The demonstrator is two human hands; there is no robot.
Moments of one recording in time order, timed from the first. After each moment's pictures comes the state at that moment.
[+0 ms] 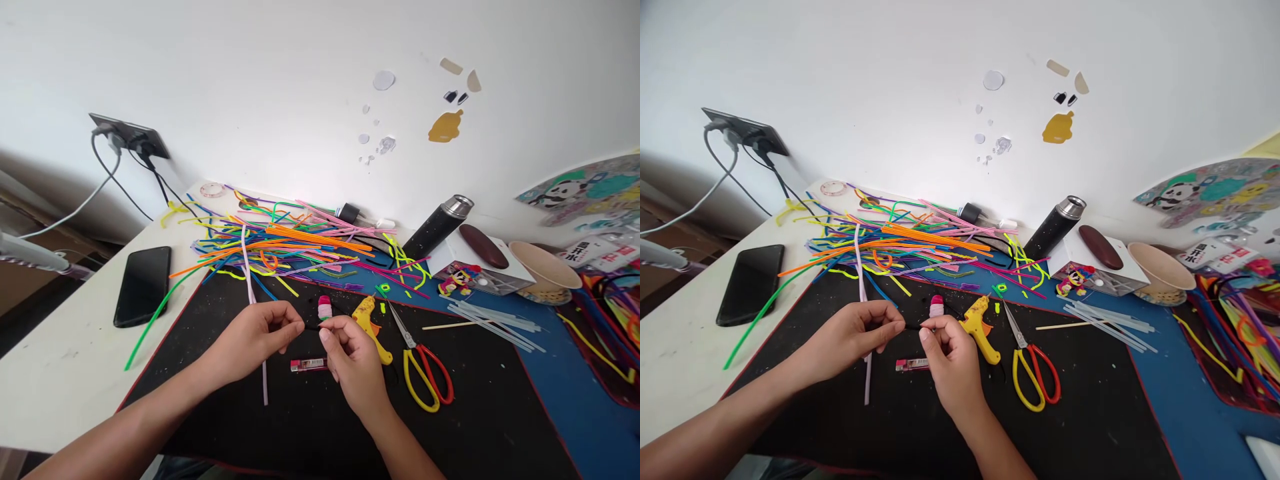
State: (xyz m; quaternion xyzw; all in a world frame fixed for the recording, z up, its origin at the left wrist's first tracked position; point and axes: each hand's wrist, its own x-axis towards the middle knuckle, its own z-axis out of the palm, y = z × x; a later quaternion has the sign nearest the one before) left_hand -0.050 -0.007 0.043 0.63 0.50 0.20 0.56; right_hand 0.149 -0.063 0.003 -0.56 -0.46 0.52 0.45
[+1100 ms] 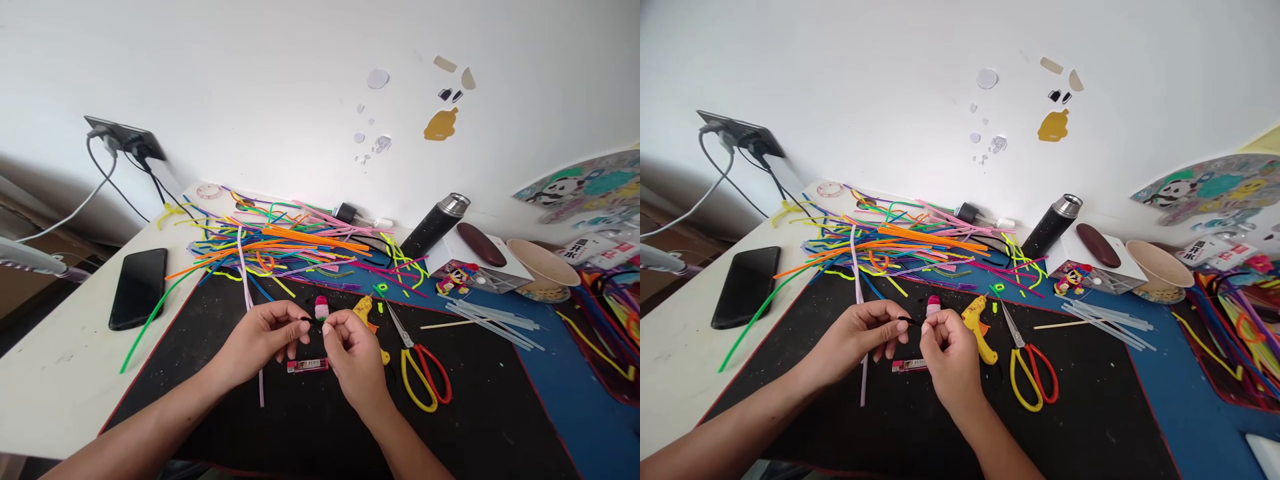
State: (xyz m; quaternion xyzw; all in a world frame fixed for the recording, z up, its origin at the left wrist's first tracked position) left_hand -0.034 -0.012 0.029 0.48 0.43 0.31 0.70; right_hand 0.151 -0.054 0.016 -0.58 -0.49 0.47 0.46
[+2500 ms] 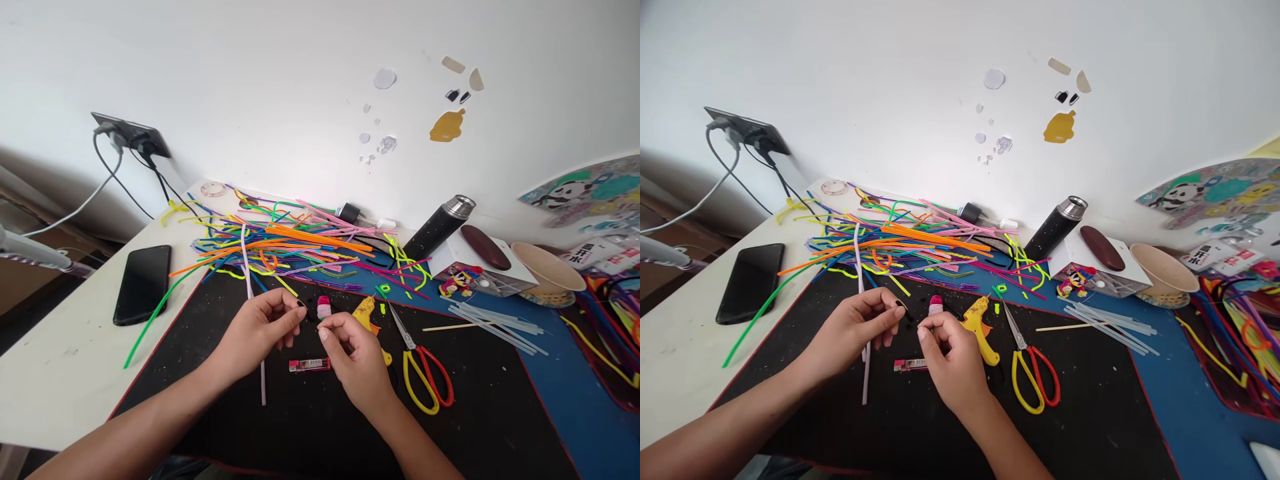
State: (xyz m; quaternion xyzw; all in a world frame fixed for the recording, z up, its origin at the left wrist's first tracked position) left_hand -0.034 -0.010 0.036 0.50 0.46 0.36 0.64; right_hand 0.159 -0.054 0.019 -0.54 -0.58 0.45 0.40
